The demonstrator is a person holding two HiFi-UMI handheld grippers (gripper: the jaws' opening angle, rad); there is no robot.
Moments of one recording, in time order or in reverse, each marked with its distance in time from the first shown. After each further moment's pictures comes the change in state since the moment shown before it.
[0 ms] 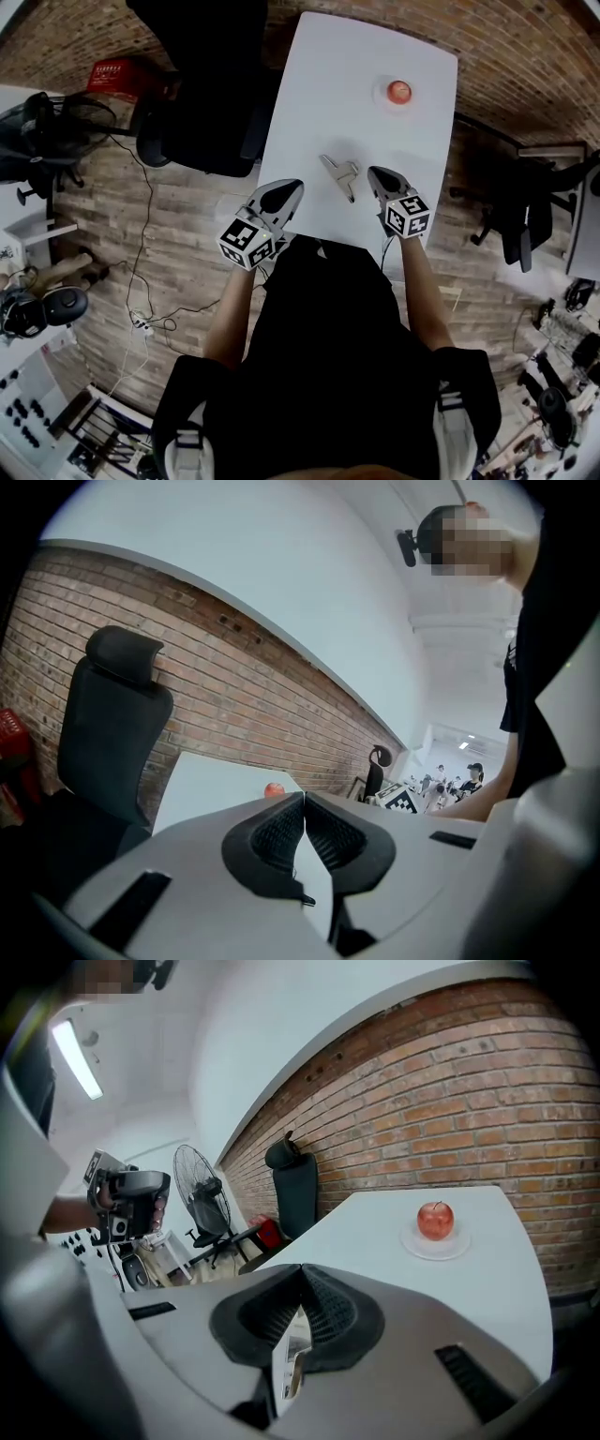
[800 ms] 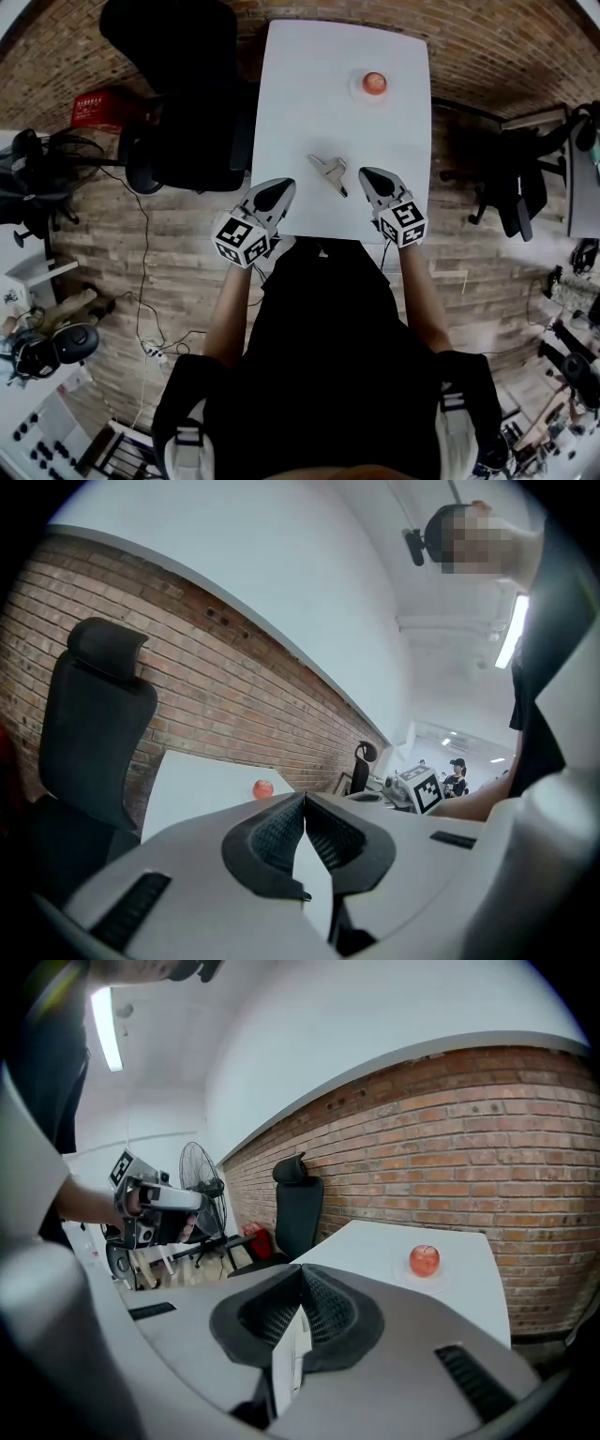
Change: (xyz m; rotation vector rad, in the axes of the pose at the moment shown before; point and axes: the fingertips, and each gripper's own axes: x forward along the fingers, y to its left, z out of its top) left arm -0.002 -0.004 -0.003 0.031 0.018 -0.098; right arm -0.048 0.052 0.035 -0.143 -0.084 -0.088
